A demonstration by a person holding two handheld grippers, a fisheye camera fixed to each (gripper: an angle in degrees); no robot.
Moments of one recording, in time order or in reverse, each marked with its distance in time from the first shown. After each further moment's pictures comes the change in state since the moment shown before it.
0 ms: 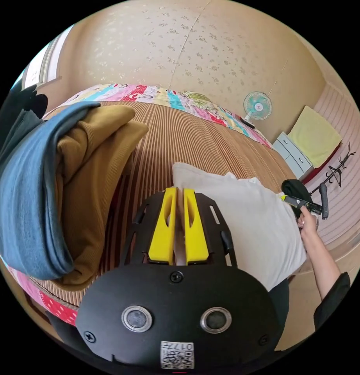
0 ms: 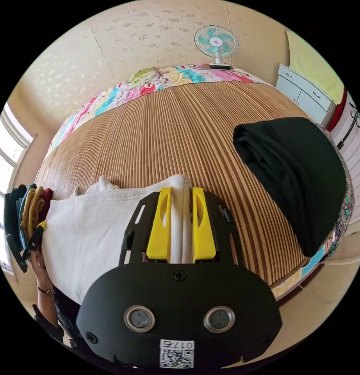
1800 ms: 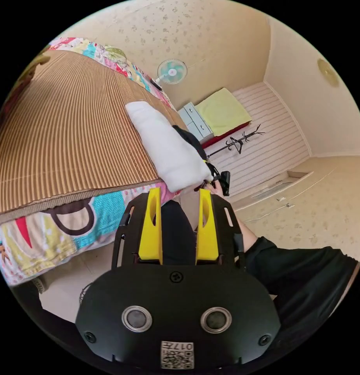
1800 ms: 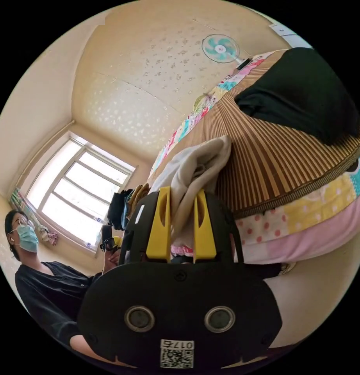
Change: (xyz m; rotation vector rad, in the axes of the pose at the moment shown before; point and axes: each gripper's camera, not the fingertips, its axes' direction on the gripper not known) left arm 0.001 0.105 -0.024 -0.288 0.802 0.071; right arm 0.296 0.185 -0.050 0.213 -0.863 0.084
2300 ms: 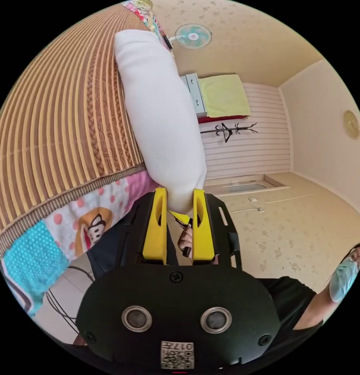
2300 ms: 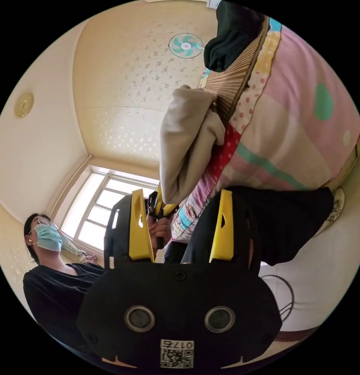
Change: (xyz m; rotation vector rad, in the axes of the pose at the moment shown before) left arm -0.052 -0.059 0.108 -0.237 0.270 -0.190; right arm 0.050 0.171 -0.036 0.084 -0.245 0.279
